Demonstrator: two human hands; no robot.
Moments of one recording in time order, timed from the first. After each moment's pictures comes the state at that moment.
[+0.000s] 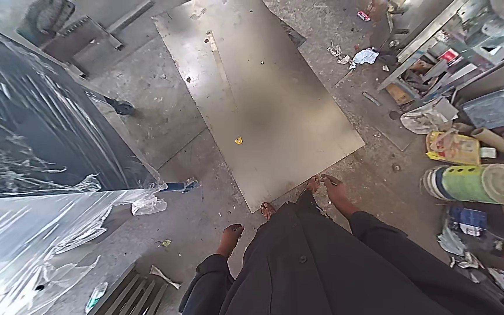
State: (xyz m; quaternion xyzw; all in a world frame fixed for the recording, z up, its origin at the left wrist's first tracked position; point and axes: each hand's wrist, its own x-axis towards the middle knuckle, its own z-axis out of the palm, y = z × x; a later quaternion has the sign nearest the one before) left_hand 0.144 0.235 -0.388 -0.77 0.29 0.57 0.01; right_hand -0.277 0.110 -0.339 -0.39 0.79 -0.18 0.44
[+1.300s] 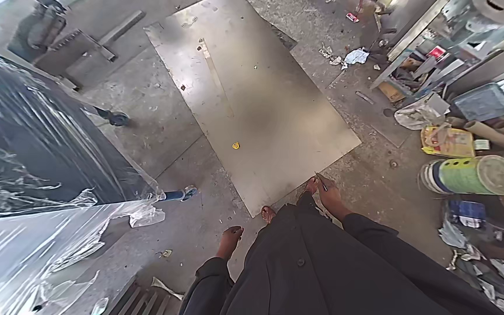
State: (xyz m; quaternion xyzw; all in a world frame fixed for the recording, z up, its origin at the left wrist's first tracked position) left_hand 0.148 0.222 -0.392 -0.76 0.29 0.58 0.00; right_hand -0.262 0.120 -0.333 -0.52 0.76 -0.11 0.36
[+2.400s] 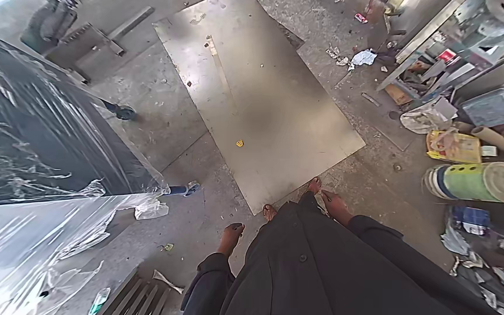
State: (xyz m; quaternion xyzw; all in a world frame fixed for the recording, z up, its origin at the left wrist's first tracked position) left_hand 0.157 0.224 -0.394 -0.77 0.28 0.58 0.00; right_hand -0.283 0.152 -0.373 -0.53 0.74 0.06 0.41
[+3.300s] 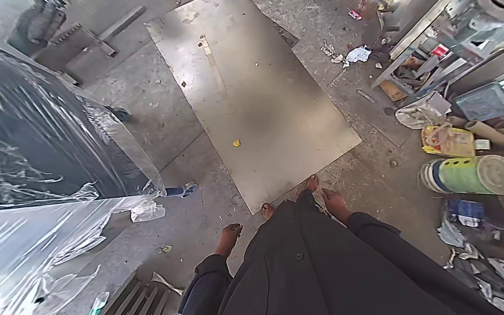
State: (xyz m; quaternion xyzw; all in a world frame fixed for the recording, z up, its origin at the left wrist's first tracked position) left_hand 0.150 0.227 -0.384 -0.76 0.29 0.57 -0.01; right_hand -0.295 0.159 -0.375 -0.53 0.75 0.08 0.39
